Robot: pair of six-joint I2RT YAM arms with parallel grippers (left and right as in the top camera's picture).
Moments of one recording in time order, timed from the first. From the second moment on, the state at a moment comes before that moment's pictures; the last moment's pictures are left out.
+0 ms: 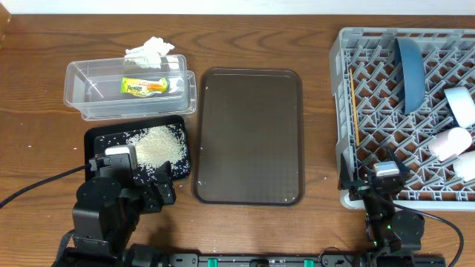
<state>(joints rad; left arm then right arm) -0.16 0.51 0.88 -1.02 -0.04 -0.27 0.02 0.01 0.01 -0.06 -0.10 -0.11</state>
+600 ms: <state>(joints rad) -0.16 0.51 0.88 -1.02 -0.04 -0.27 0.02 0.01 0.01 -0.06 -0.10 -0.12</state>
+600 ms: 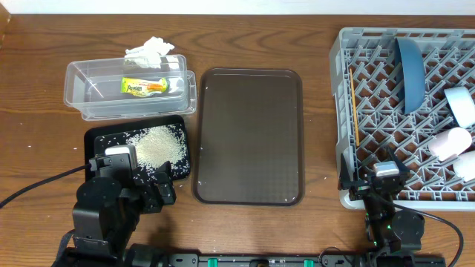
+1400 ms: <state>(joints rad) -0.12 0.22 0.46 -0.69 -0.09 -0.24 0.02 0.01 0.01 -0.06 -0.10 -0.12</state>
